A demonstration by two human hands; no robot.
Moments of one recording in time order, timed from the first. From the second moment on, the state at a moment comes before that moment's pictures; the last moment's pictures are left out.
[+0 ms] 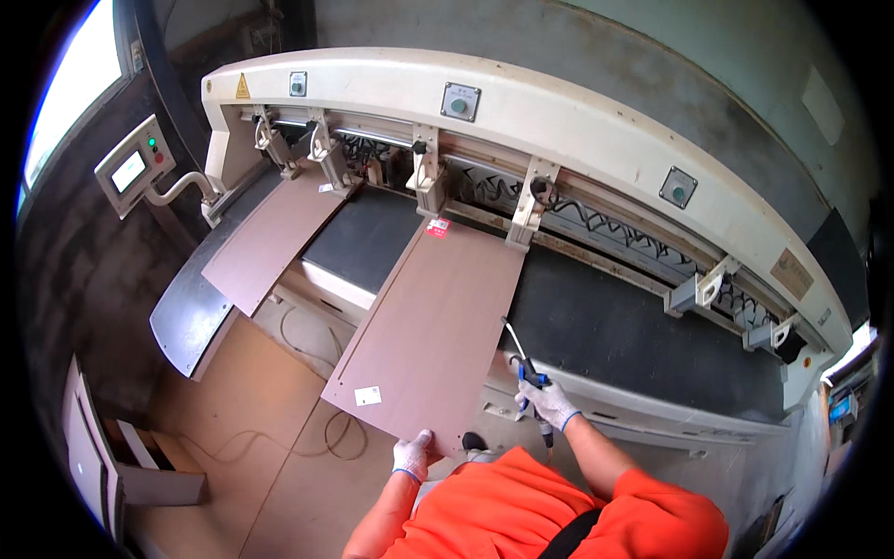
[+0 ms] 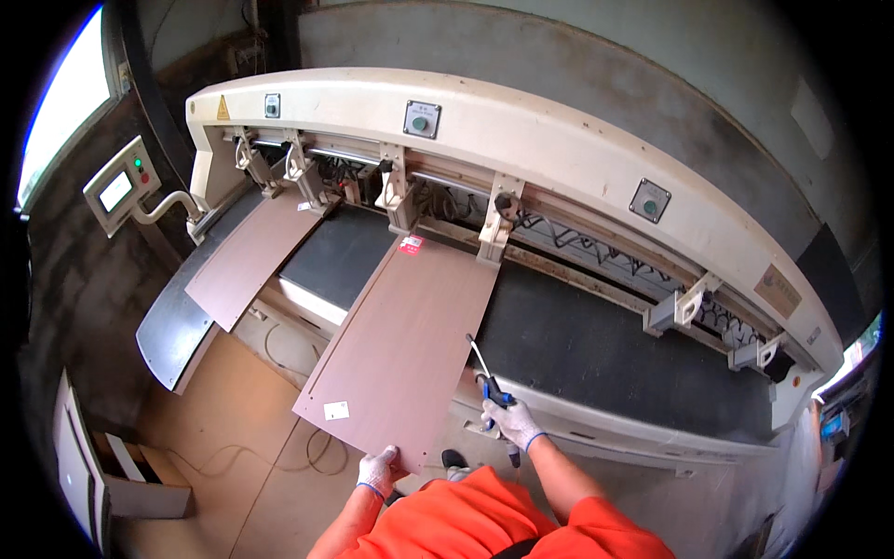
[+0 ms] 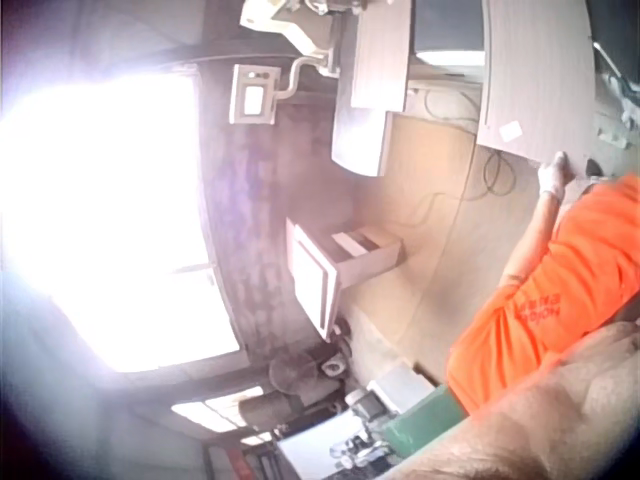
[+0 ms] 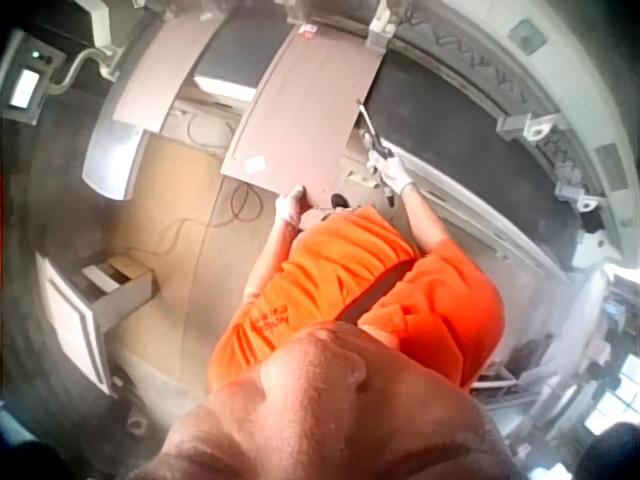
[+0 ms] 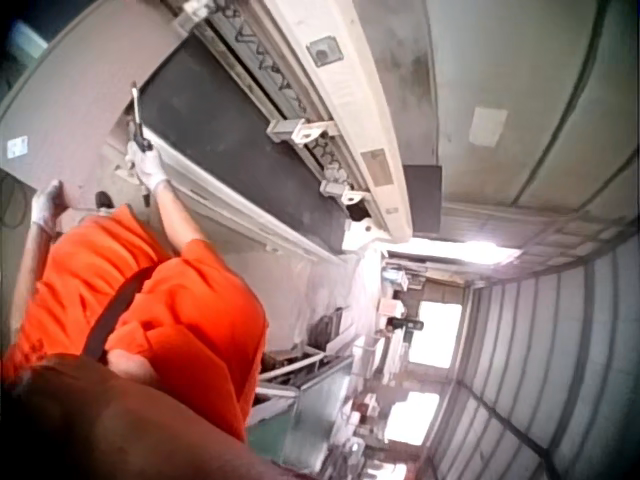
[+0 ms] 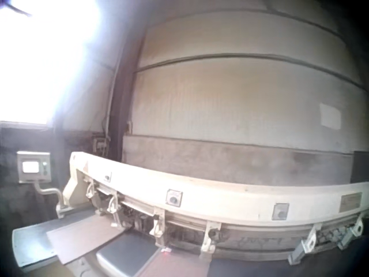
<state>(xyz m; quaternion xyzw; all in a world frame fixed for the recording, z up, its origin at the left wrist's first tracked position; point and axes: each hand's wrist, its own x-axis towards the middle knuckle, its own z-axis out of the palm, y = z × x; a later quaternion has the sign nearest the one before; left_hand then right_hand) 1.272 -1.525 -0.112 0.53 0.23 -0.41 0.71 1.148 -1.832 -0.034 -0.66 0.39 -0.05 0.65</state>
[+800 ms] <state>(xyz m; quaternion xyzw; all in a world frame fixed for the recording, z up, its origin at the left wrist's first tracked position) 1.314 -1.572 -0.114 0.59 0.23 -0.39 0.67 1.159 -1.905 -0.026 -0.84 0.40 0.05 0.35</state>
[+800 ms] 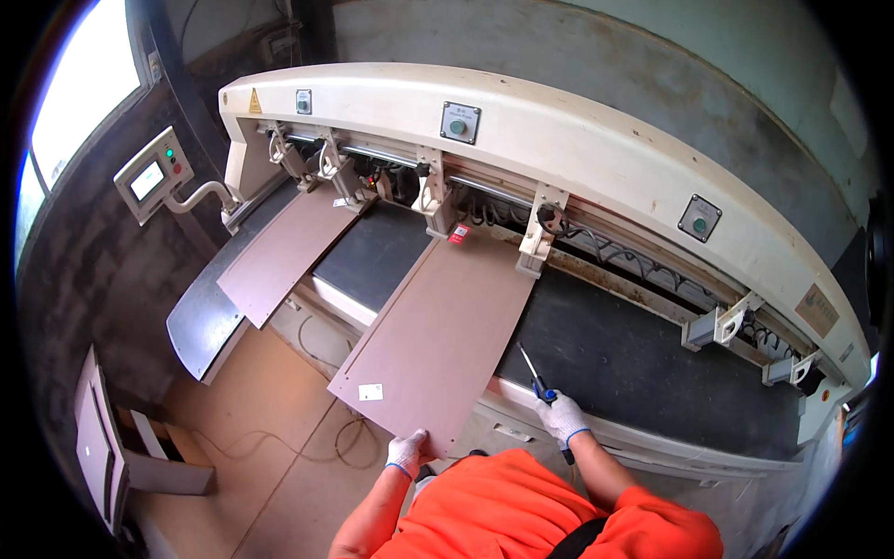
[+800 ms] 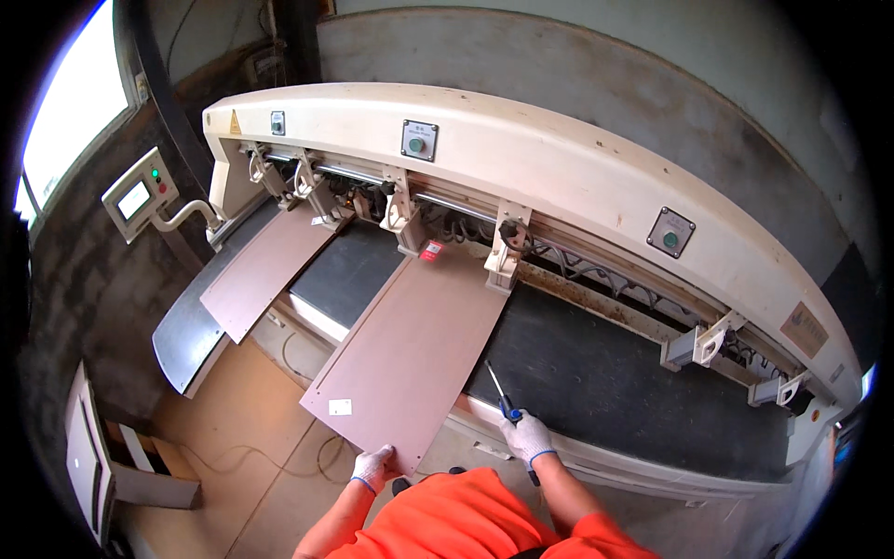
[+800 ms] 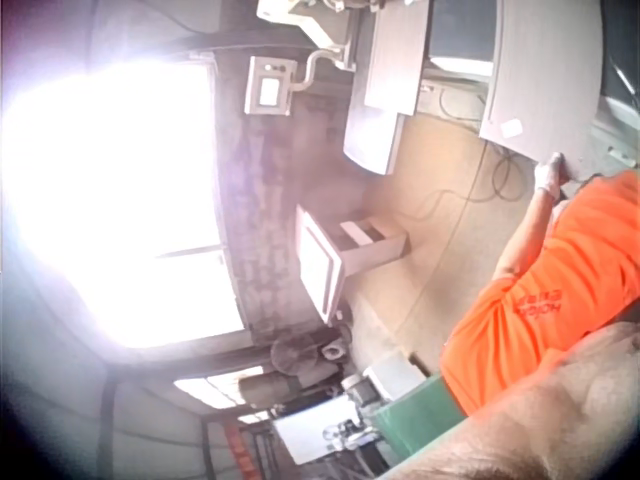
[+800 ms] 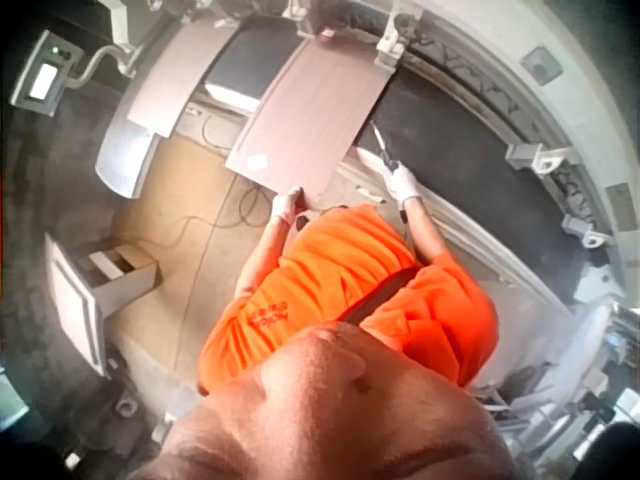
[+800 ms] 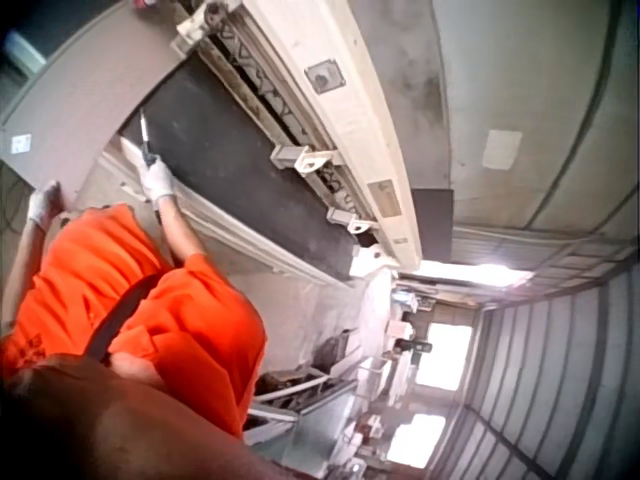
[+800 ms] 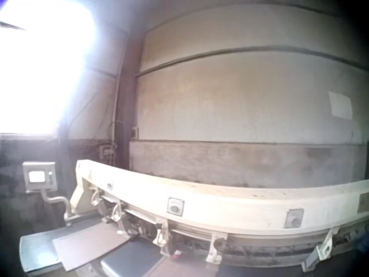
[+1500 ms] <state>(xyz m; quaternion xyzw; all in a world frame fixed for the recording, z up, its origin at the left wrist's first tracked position) 1.329 -1.550 -0.128 0.55 0.22 -0.48 0.64 1.143 -1.941 -0.050 -0.76 0.54 -0.15 0.34</state>
